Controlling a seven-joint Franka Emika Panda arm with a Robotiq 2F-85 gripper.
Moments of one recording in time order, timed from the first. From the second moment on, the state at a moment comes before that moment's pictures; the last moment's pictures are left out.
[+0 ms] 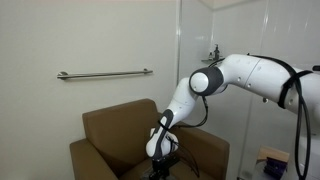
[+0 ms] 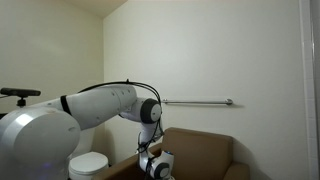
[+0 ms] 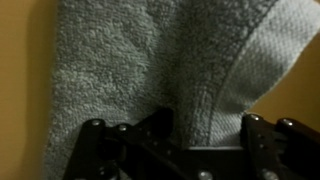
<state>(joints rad) -0.03 1.26 0.13 -1.62 0.14 2.64 -0.11</state>
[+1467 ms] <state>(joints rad) 0.05 1.42 0.08 -1.19 0.15 2.03 0.09</state>
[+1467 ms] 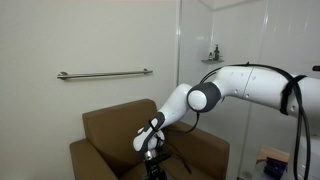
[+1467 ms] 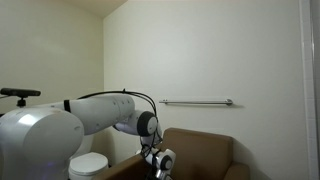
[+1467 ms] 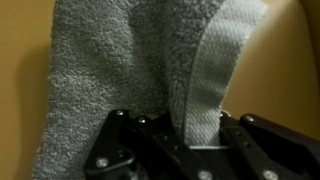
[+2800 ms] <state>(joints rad) 0.04 1.49 0.05 -1.08 0.14 1.96 0.08</state>
